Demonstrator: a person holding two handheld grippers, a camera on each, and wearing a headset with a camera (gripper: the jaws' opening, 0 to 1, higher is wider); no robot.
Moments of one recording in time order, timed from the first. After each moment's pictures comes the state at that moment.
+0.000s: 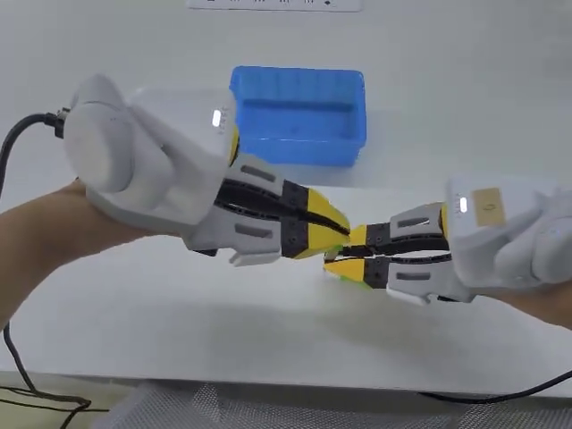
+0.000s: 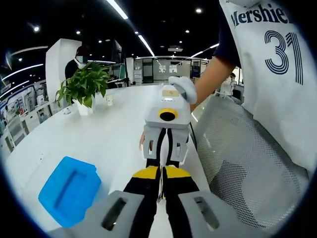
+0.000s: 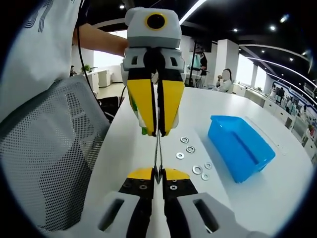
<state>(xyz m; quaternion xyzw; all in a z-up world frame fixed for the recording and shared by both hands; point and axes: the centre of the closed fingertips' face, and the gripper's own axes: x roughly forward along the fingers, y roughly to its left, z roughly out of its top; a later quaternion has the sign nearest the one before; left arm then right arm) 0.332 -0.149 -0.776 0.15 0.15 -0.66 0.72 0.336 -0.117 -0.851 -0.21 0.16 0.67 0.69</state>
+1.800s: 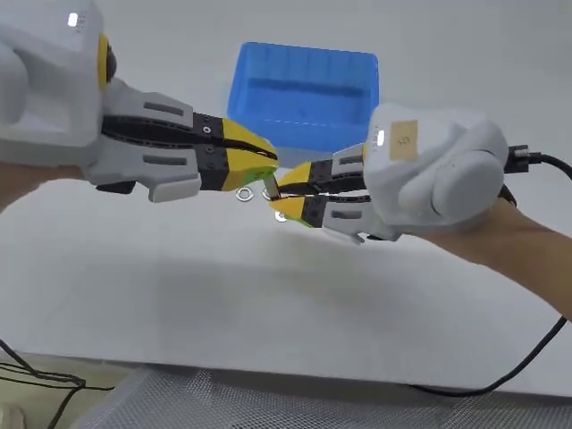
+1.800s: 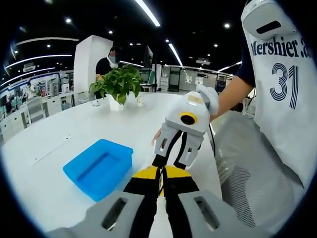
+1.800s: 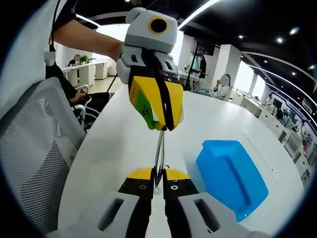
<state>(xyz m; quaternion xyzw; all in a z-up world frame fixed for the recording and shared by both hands) 0.371 -0.072 -0.763 0.08 0.16 -0.58 0.79 0.374 -0.052 -0.835 -0.26 0.13 0.66 0.70</state>
